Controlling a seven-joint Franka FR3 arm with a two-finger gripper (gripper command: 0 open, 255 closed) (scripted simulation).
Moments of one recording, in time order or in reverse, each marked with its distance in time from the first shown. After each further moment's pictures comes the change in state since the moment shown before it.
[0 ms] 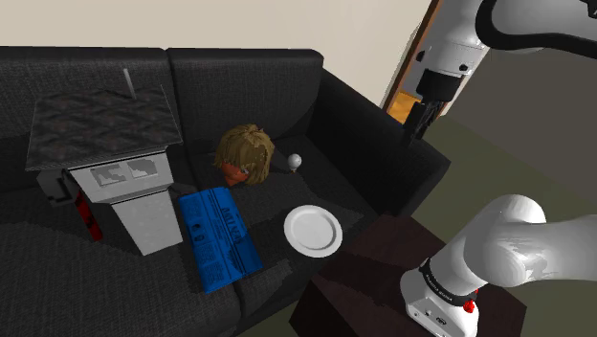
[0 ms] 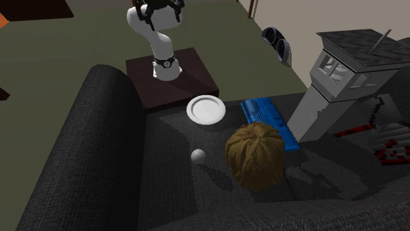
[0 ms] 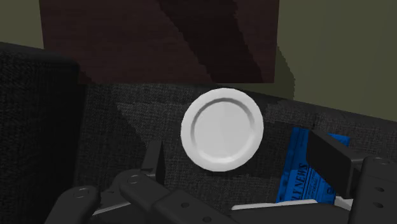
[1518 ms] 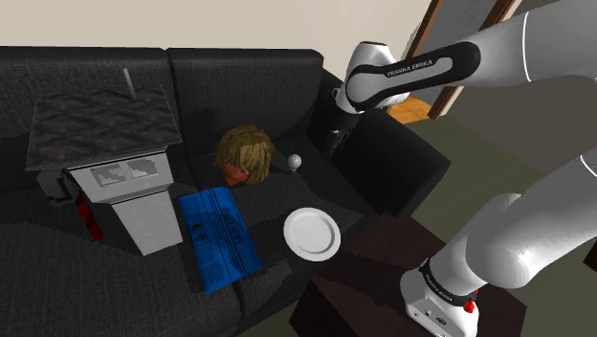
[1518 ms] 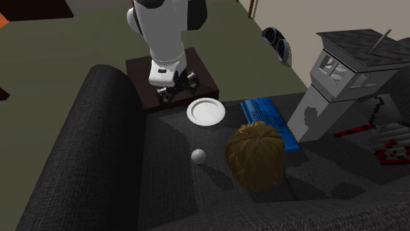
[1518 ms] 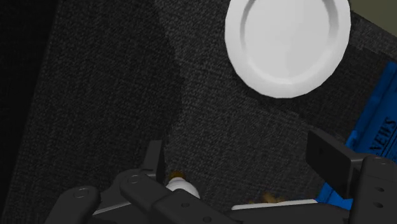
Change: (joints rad) arm 0.054 0.683 -0.045 0.053 -0.003 0.722 -0.237
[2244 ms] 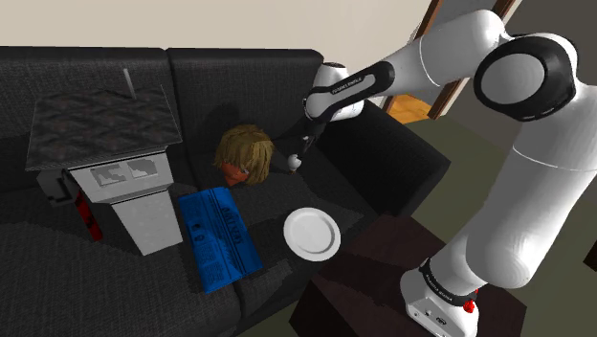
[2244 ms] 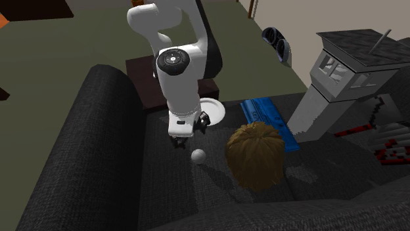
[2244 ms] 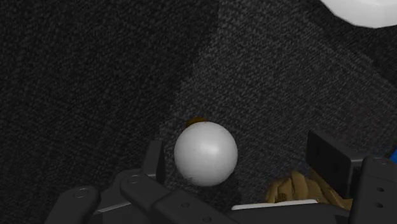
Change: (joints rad) arm 0.005 0.425 0.013 0.277 0.046 0.199 -0.117
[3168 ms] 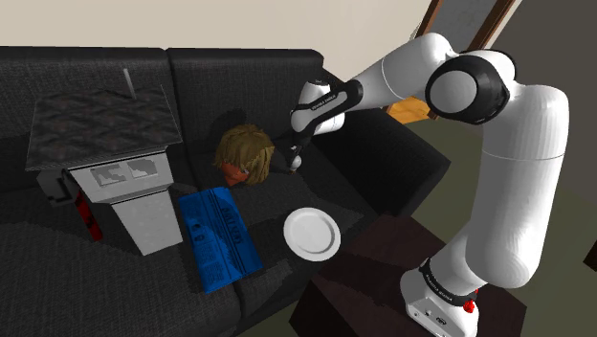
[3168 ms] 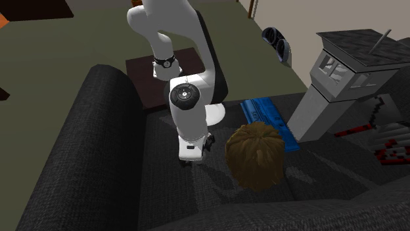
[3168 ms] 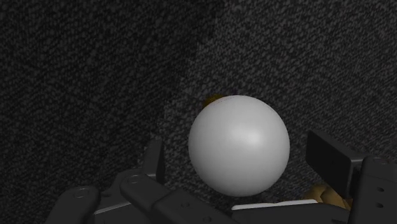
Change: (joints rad) arm -0.007 0.225 0.021 0.144 0.018 0.100 -0.038
